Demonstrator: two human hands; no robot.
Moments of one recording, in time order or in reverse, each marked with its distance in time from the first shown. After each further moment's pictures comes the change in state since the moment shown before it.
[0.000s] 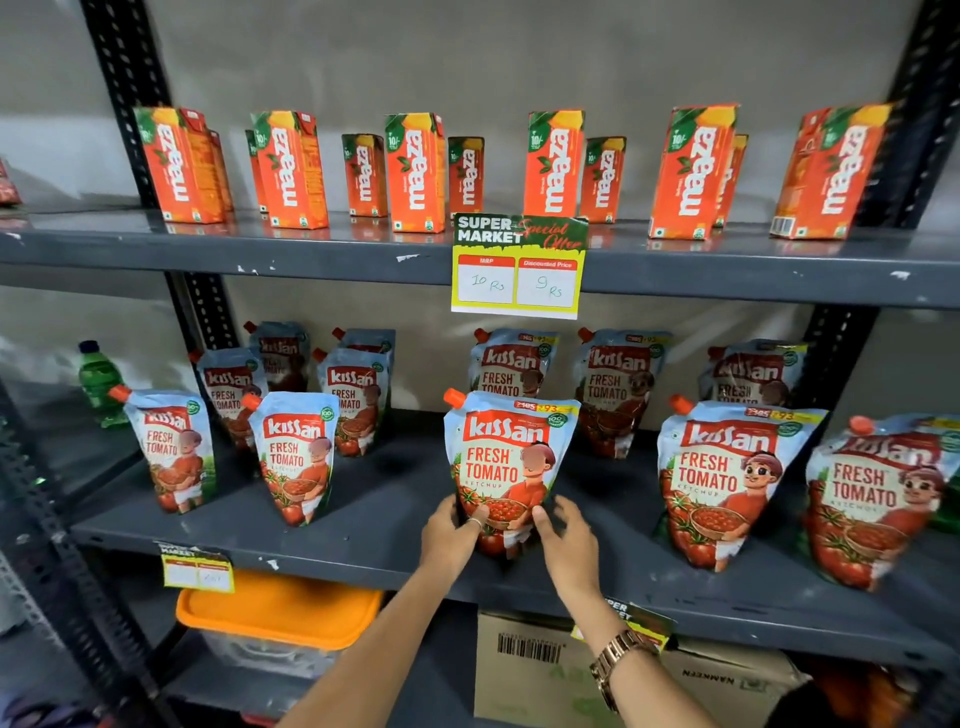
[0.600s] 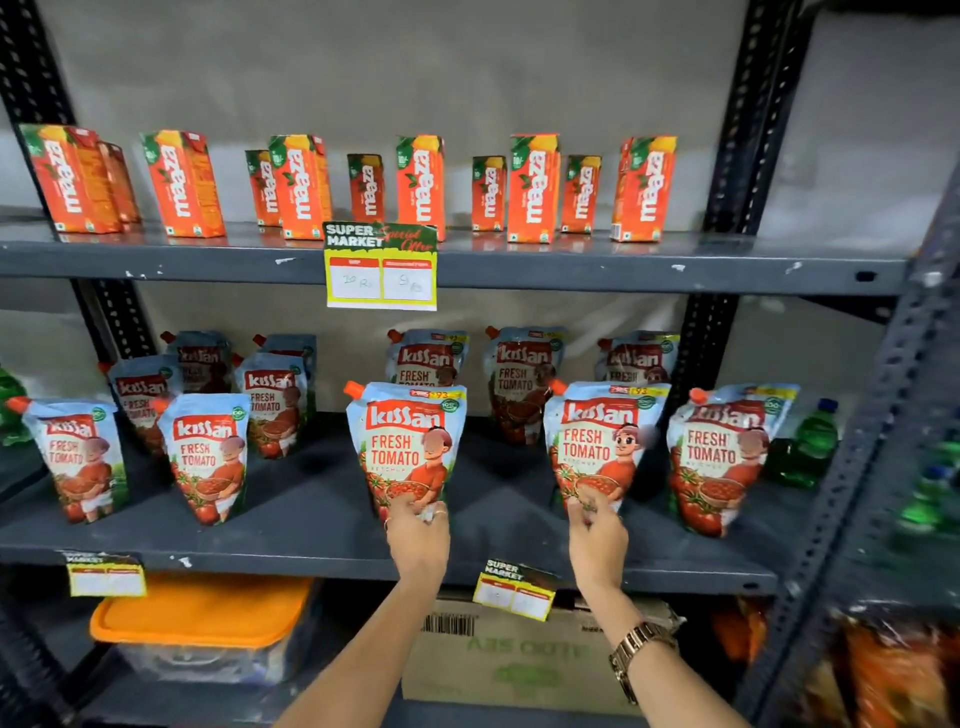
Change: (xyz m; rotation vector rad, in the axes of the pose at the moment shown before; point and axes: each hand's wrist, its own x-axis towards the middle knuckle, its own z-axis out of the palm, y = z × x) left_hand -0.061 0.016 0.079 -0.067 0.315 0.046; right_hand -0.020 0.031 -0.137 -0.003 0.332 -0.054
